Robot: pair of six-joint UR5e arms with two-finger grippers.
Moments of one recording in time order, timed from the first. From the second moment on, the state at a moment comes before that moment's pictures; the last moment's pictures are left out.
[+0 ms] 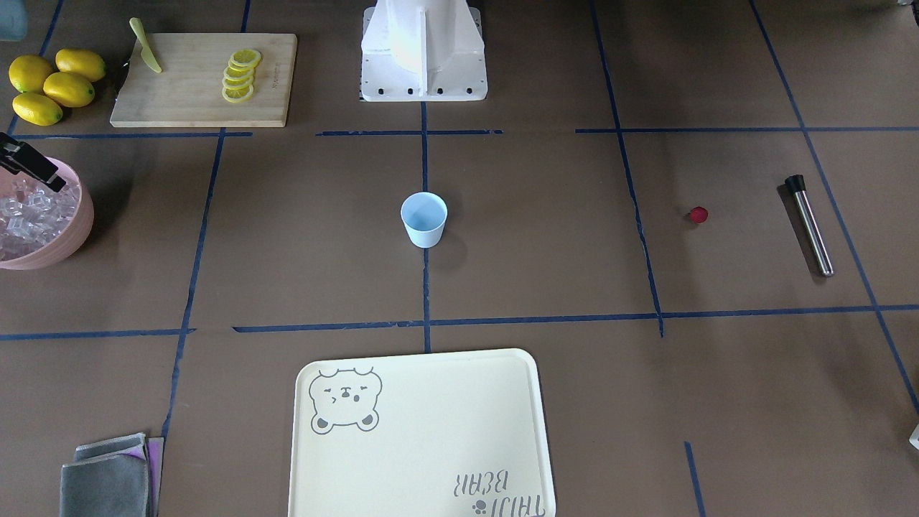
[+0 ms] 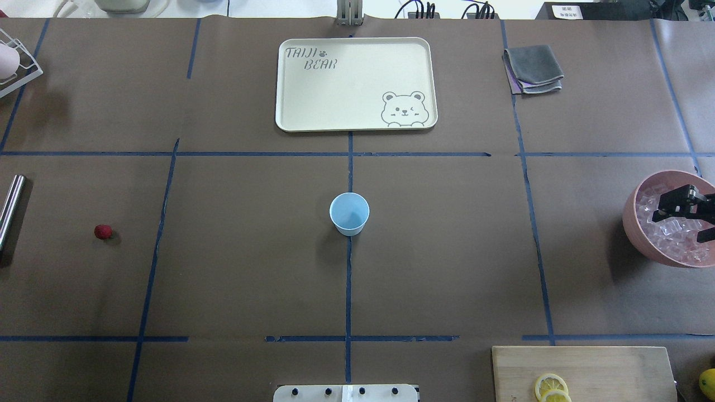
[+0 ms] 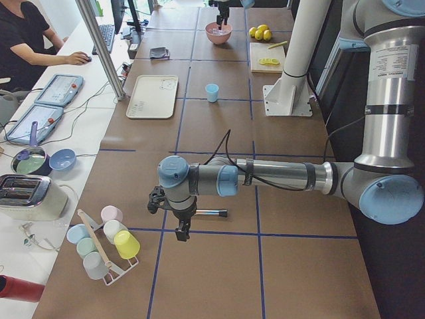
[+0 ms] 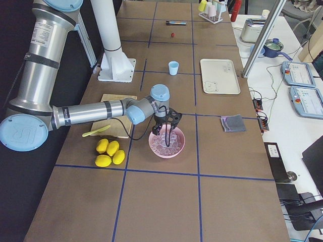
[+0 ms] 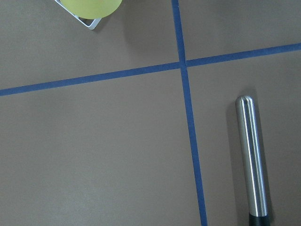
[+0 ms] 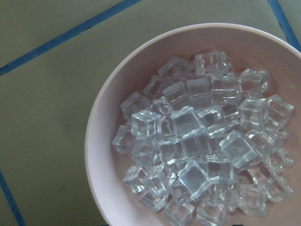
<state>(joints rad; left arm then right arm) -1.53 -1.54 -1.64 -1.51 -2.29 0.13 1.04 -1.85 1.95 -1.15 2.24 1.21</state>
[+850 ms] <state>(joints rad) -1.53 -1.54 -1.64 -1.51 -2.29 0.13 1.04 -1.84 1.88 -1.14 2.23 1.25</state>
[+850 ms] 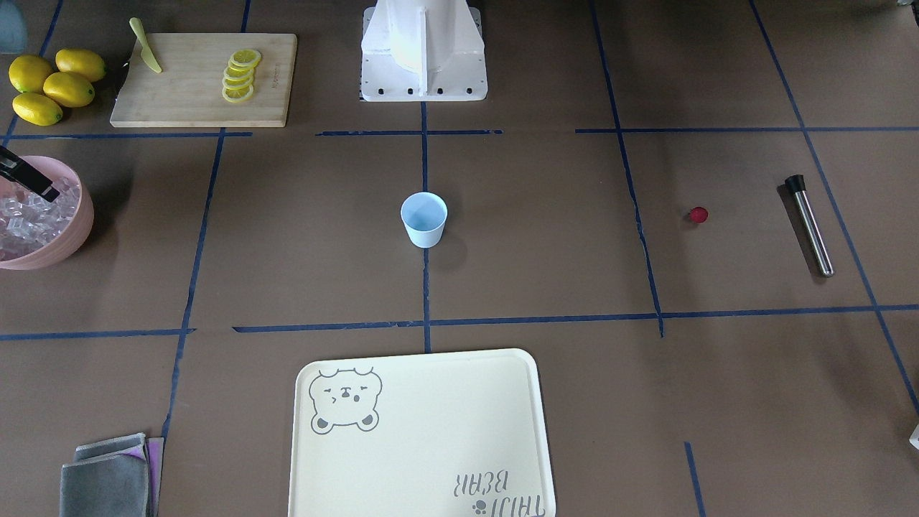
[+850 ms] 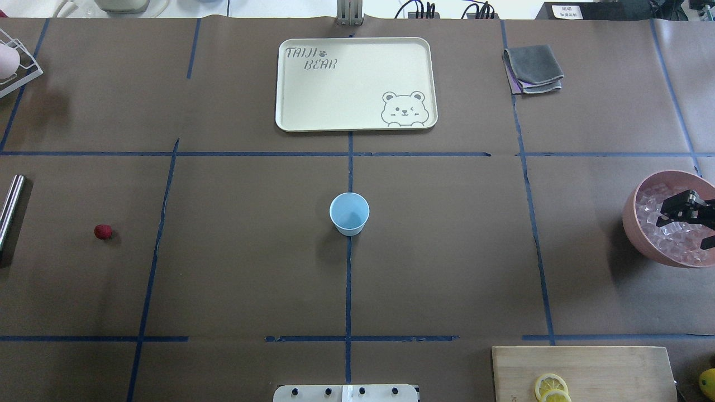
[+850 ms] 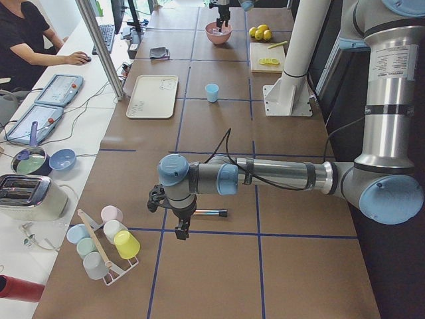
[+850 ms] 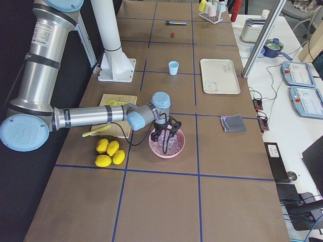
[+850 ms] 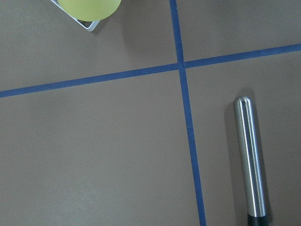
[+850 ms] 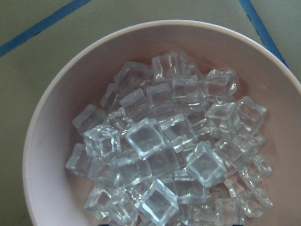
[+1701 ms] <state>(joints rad) -1.53 -1.55 -1.64 -1.51 -2.29 0.13 1.03 -1.81 1.86 -1.14 2.20 1.25</state>
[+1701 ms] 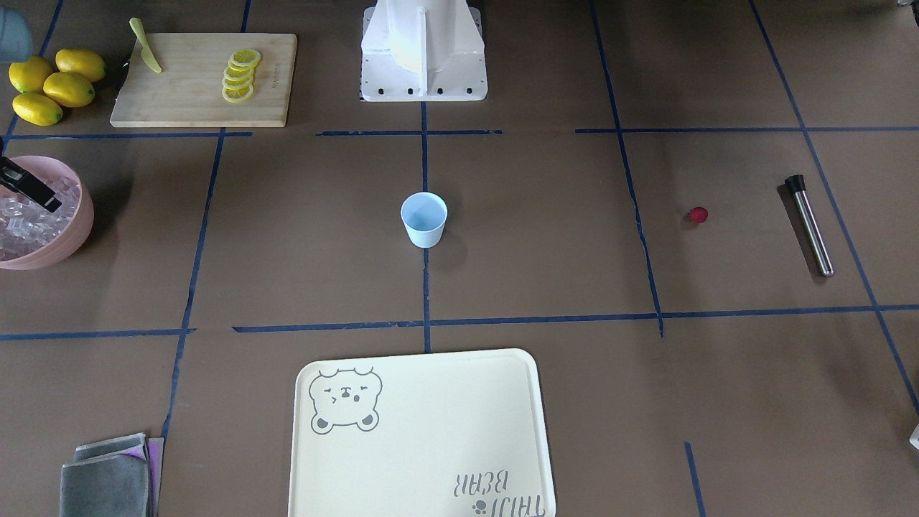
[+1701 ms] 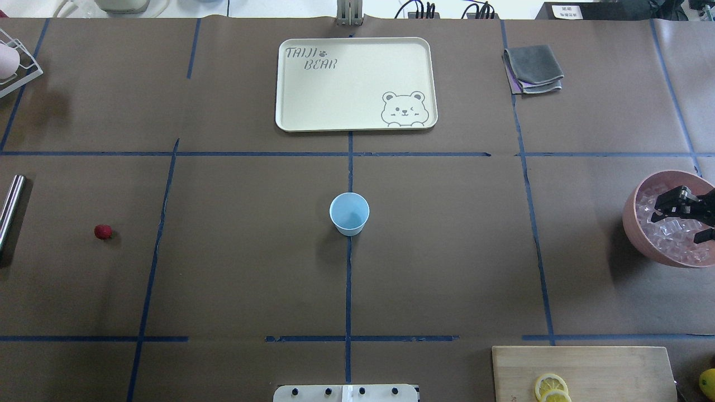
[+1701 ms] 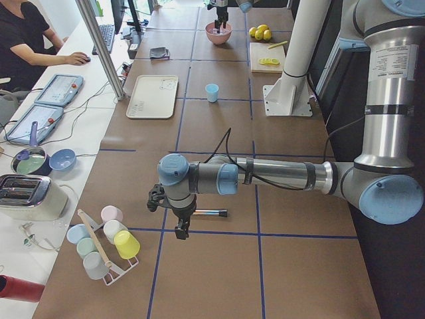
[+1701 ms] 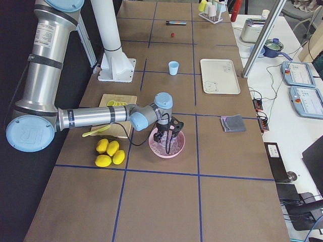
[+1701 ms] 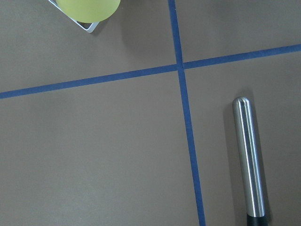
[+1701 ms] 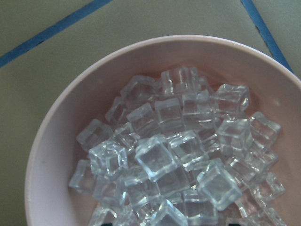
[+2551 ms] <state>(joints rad) -1.53 -1.54 -1.64 -1.51 -2.29 0.13 1.03 -1.81 1.85 -1.14 2.21 1.28</state>
